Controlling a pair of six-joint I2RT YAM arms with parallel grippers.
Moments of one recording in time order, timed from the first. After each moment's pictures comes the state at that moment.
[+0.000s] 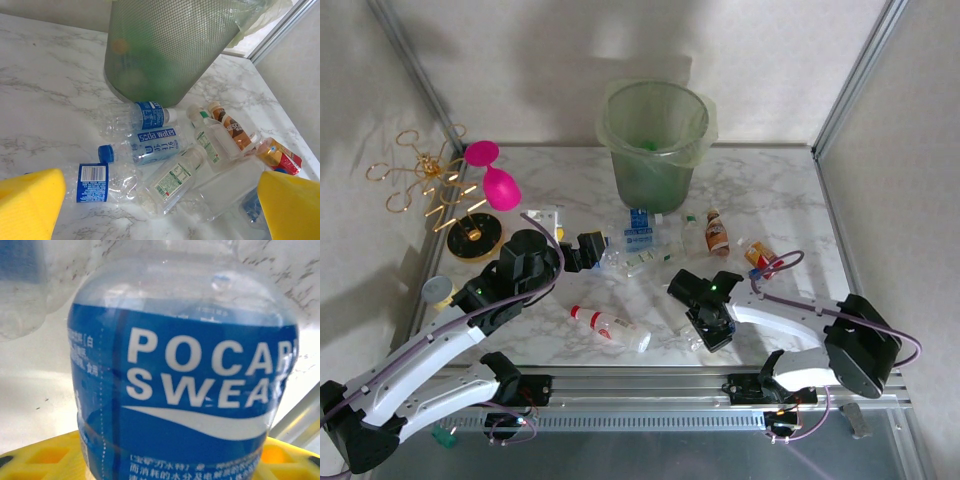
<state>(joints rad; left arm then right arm) -0.67 0.85 0.80 -0.33 -0.22 -0.52 0.96 1.32 0.76 -0.98 0.07 1.96</state>
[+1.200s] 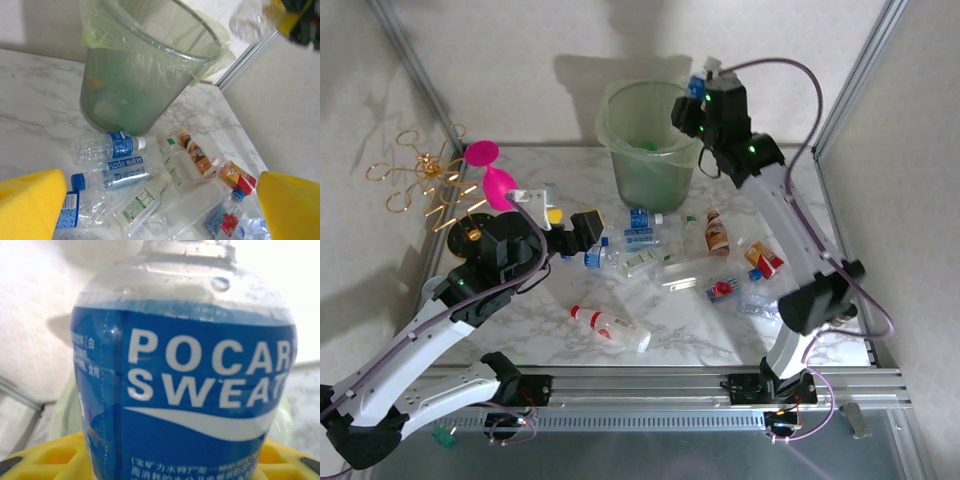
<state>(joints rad) -0.67 0.89 1.01 -0.41 -0.19 -0.56 0.49 1.80 2.07 -0.60 0.21 0.43</state>
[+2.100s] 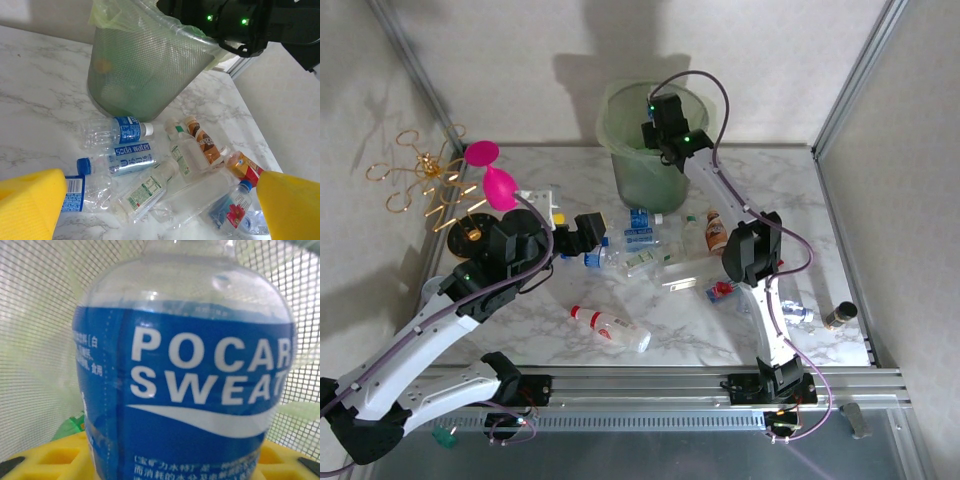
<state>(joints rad) -0.67 0.92 1.02 -0.46 -0.19 -0.59 0.52 2.34 2.41 -0.62 0.29 0.05</state>
